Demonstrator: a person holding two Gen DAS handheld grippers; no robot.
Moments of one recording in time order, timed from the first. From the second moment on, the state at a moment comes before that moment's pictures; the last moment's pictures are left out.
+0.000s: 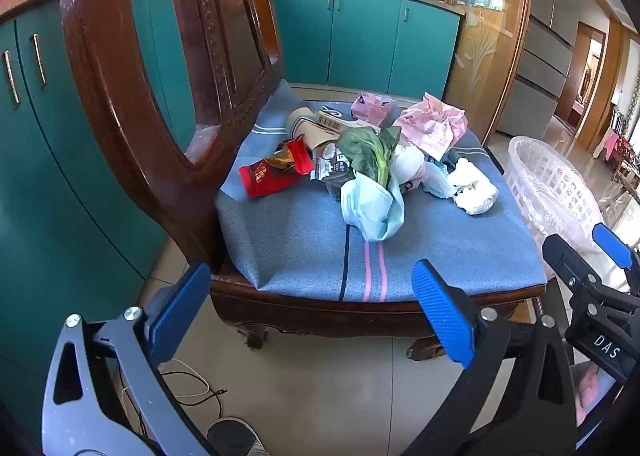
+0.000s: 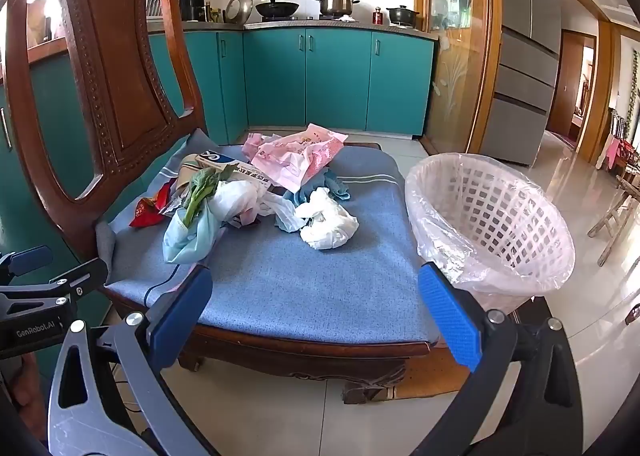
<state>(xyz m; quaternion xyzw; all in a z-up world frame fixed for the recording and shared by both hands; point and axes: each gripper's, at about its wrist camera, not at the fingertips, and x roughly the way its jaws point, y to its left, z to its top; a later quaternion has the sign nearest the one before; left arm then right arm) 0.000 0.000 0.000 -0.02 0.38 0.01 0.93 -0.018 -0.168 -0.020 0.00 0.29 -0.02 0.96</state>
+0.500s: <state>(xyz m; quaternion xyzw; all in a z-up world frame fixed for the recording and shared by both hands) -0.001 0.000 0.000 -0.02 0.38 0.01 0.93 -0.018 -0.167 -0.020 0.00 0.29 -0.02 0.96</state>
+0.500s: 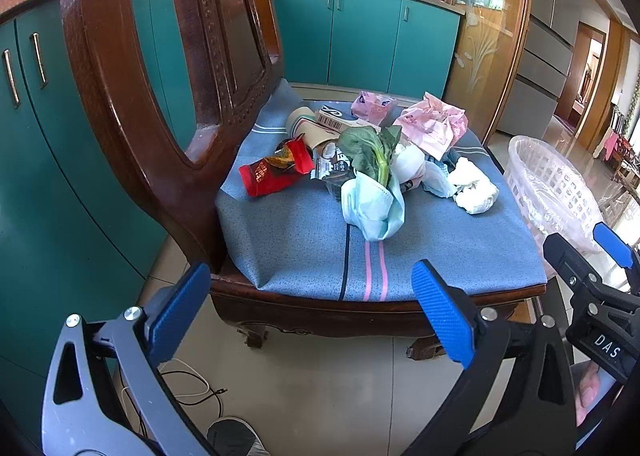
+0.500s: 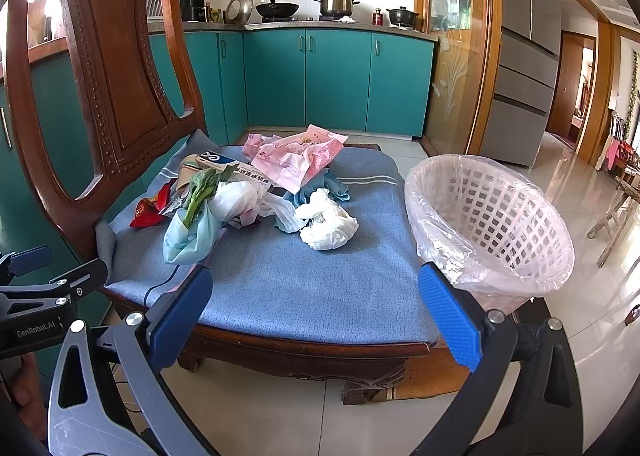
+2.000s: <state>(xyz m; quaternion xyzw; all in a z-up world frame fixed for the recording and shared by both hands) 0.000 -0.006 -0.006 -0.01 0.40 0.00 0.92 -0.019 -0.165 -0.021 0.01 0.29 -0.01 0.96</state>
